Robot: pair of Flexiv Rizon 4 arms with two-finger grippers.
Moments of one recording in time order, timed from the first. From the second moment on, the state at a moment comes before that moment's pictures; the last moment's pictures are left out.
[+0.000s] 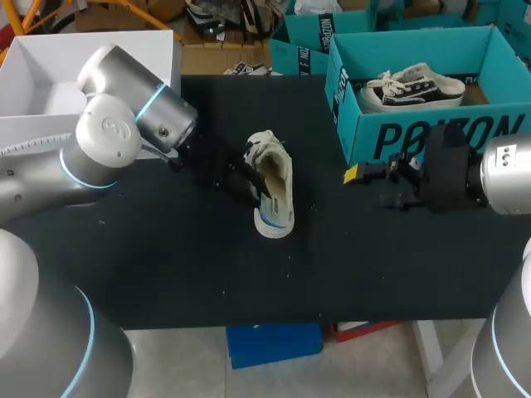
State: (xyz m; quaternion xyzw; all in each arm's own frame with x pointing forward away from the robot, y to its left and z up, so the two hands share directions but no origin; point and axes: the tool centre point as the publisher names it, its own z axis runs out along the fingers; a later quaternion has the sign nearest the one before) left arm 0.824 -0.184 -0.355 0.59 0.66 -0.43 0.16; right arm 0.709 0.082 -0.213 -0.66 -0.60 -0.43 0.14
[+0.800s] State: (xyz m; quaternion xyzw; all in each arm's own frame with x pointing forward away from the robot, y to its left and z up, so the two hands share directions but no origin) left arm 0.845 -0.179 -0.362 0.59 0.67 -0.41 0.18; right arm 0.709 0.082 -0.213 -0.66 -0.60 -0.43 0.14
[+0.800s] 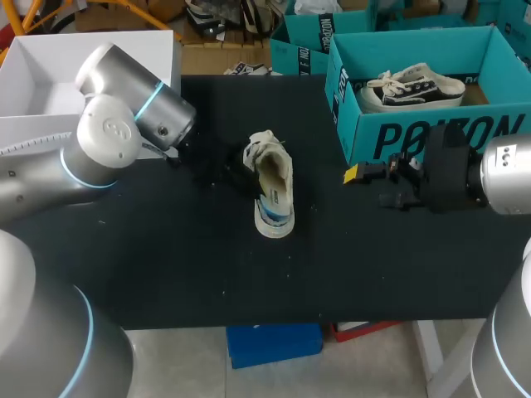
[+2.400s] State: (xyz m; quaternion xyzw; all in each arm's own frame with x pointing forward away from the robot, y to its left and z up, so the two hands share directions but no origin) left arm 0.839 -0.166 -0.343 0.63 0.68 -0.35 0.14; right arm 0.709 0.082 -0.213 -0.66 -0.60 -0.43 0.14
